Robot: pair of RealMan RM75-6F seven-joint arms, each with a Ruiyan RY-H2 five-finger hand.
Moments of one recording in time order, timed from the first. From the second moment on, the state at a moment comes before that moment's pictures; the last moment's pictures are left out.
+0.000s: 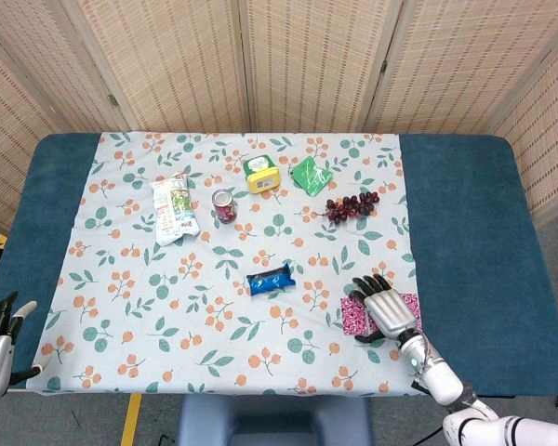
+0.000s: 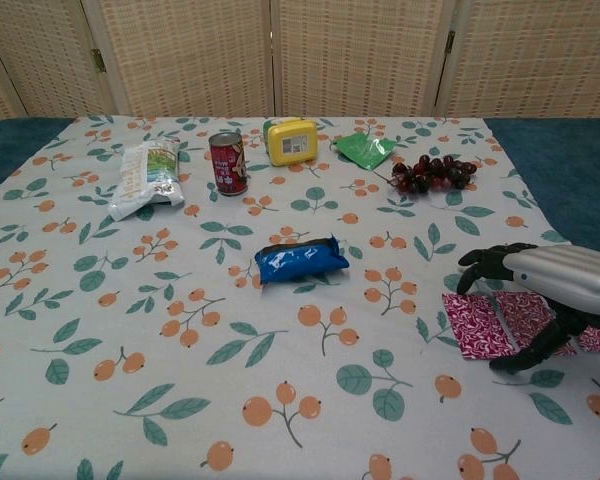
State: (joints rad) left arm -0.01 -1.22 -0.02 -1.49 1.46 1.51 0.06; right arm 0.49 -1.52 0.02 -1.43 -1.28 0.93 -0.31
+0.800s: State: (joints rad) left arm -0.01 -1.22 -0.02 -1.49 1.46 1.50 0.06; right arm 0.45 -1.43 0.03 -1.52 -1.33 1.03 -0.23
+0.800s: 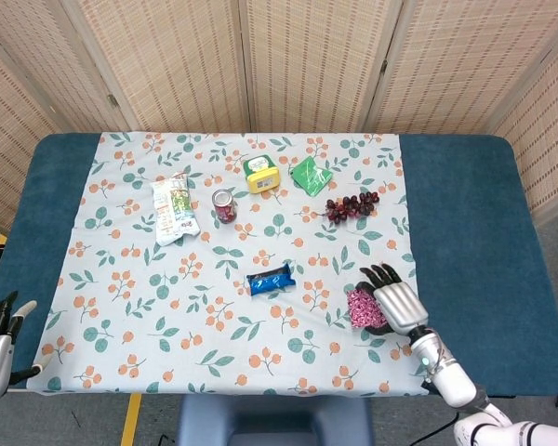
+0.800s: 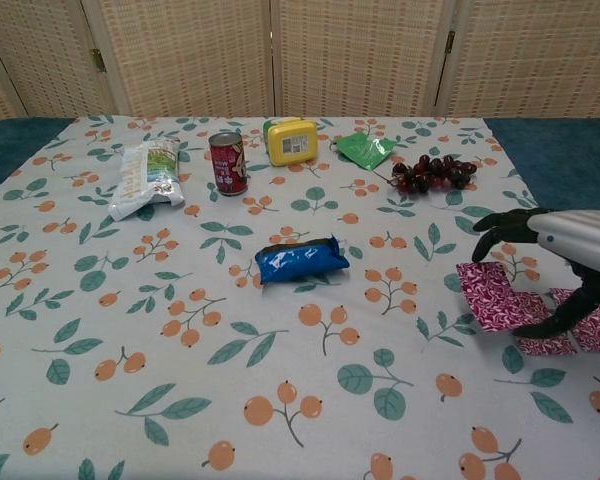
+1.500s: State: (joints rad) left arm -0.01 -1.21 -0.02 -1.54 1.48 1.51 0.09; right arm 0.39 -1.37 -0.02 -1.36 -1.33 0.99 -0.04
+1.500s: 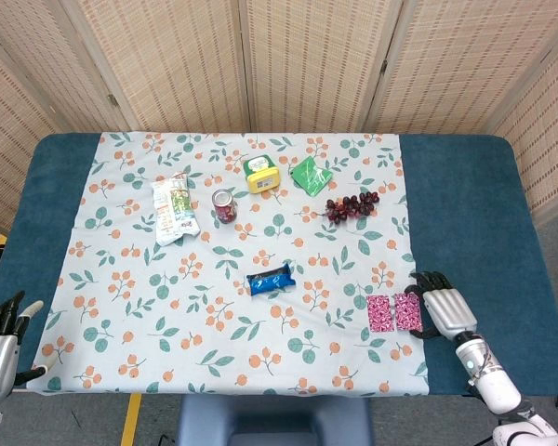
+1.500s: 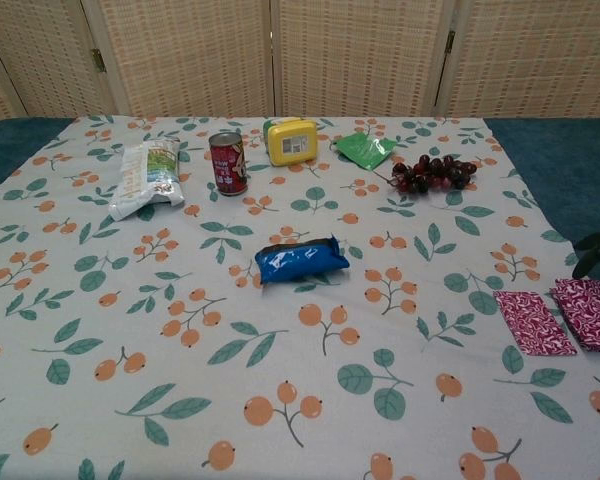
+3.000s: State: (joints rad) left arm -0.01 -1.21 -0.02 -1.54 1.48 1.52 0.10; right arm 0.41 -1.40 0.01 -1.41 -1.36 0.95 -0.02
